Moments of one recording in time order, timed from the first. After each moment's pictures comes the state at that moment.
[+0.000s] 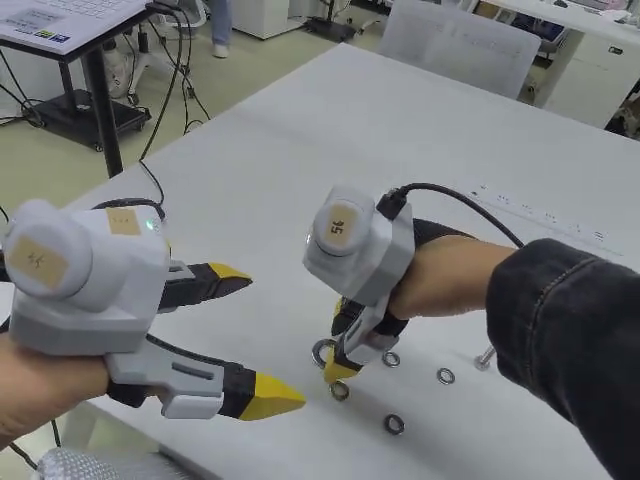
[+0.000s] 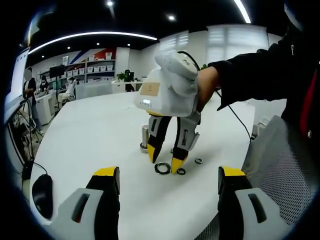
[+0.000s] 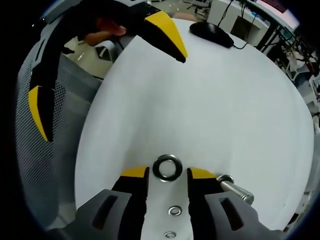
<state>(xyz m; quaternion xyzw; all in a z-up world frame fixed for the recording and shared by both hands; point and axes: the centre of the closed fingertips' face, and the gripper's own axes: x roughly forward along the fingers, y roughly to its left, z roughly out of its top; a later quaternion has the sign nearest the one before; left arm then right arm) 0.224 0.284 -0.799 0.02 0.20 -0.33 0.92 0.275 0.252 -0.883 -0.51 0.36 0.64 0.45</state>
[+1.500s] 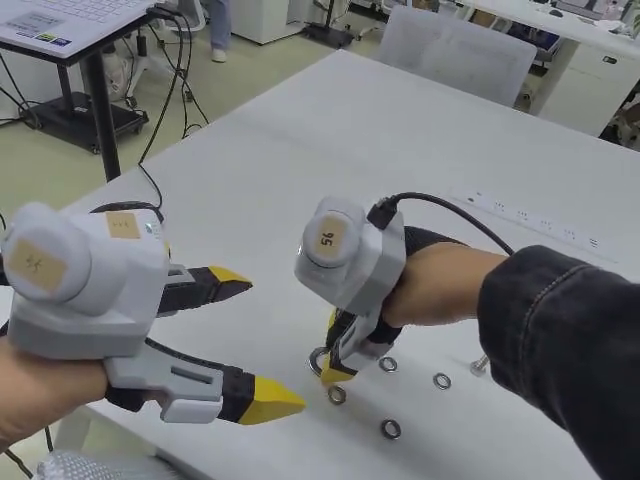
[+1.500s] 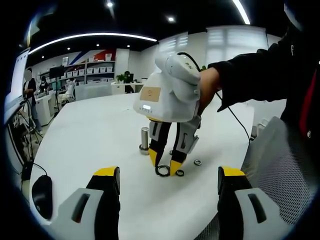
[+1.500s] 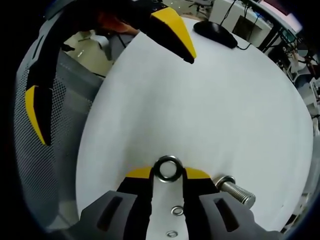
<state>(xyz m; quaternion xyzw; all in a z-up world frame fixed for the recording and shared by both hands) 0.224 0.281 -0.796 0.01 0.20 -0.33 0.92 0.270 0.249 -0.883 -0.52 0.36 0.63 0.44</state>
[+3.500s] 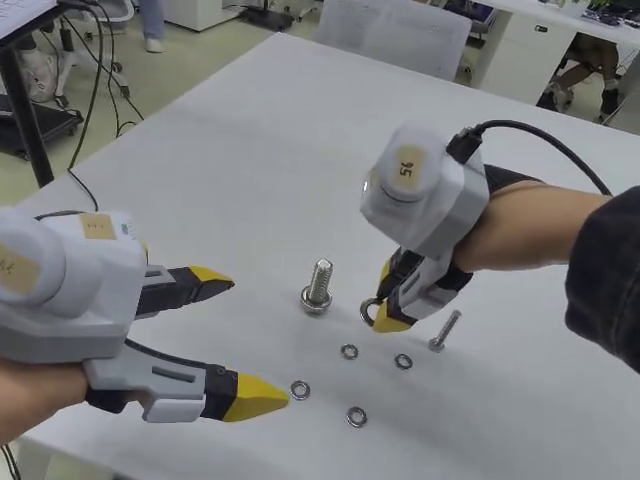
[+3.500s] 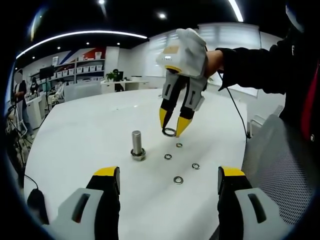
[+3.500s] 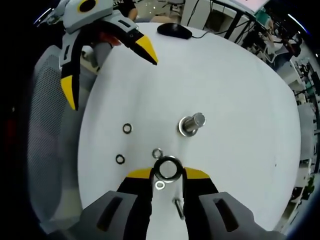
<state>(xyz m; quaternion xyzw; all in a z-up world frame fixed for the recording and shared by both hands) 0.247 0.262 -0.801 0.02 0.21 -0.38 0.90 0.326 0.178 -0.822 -0.50 0.38 0.58 0.52</state>
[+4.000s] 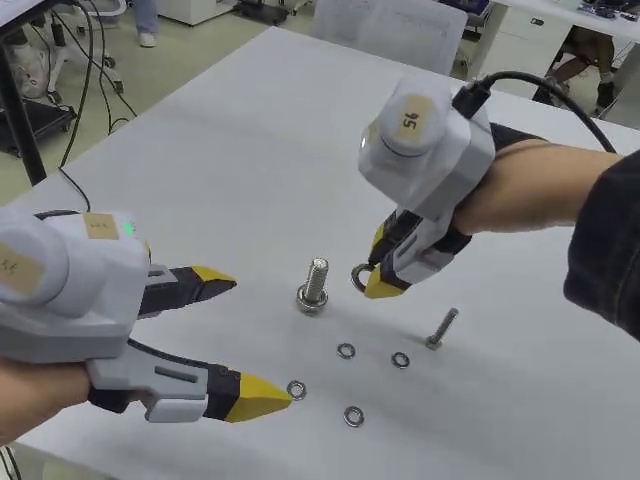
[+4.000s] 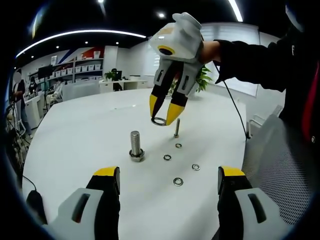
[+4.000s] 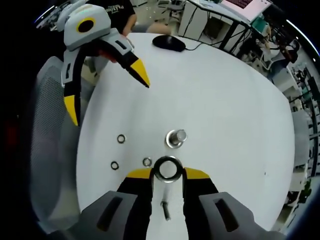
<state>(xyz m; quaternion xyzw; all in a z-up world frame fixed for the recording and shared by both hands) 0.248 0.260 -0.802 0.02 0.21 -0.38 0.90 0.338 0.204 -0.793 -0.50 0.35 0.59 0.53</state>
